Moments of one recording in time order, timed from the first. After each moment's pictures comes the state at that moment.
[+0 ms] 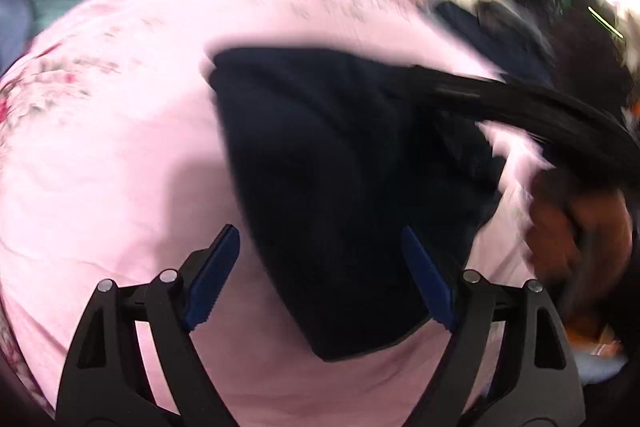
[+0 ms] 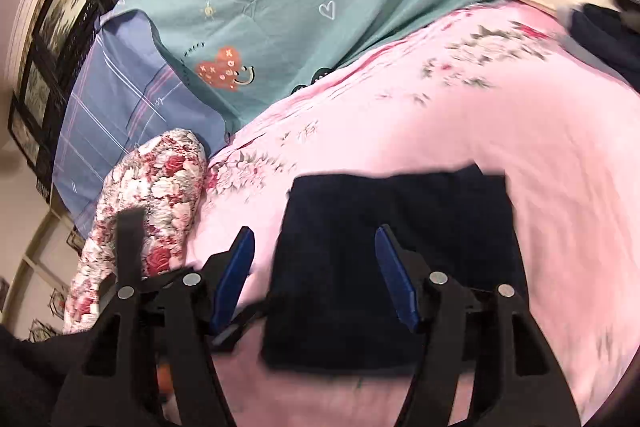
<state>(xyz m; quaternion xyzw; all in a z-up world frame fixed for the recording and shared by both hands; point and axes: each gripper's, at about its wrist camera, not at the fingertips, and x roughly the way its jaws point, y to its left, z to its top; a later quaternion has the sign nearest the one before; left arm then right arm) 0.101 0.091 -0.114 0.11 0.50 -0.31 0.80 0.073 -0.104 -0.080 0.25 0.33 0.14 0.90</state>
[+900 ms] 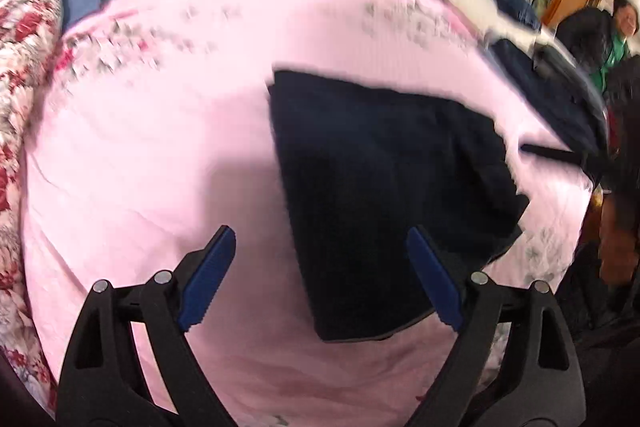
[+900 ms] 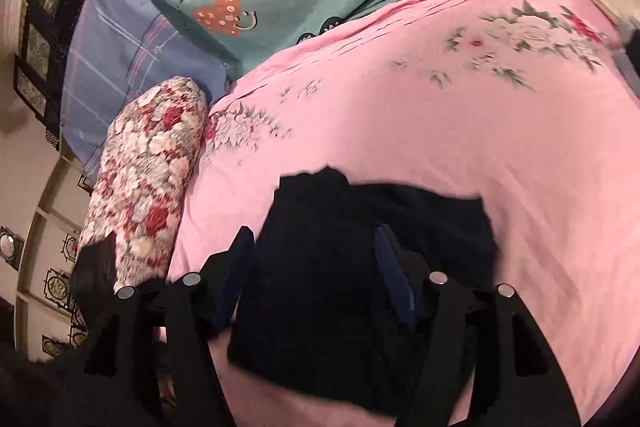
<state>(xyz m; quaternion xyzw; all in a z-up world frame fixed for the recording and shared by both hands) 0.100 0.109 -0.094 0.04 0.51 -0.20 0.84 0.112 -0.153 -0.053 0.21 0.44 0.21 0.85</state>
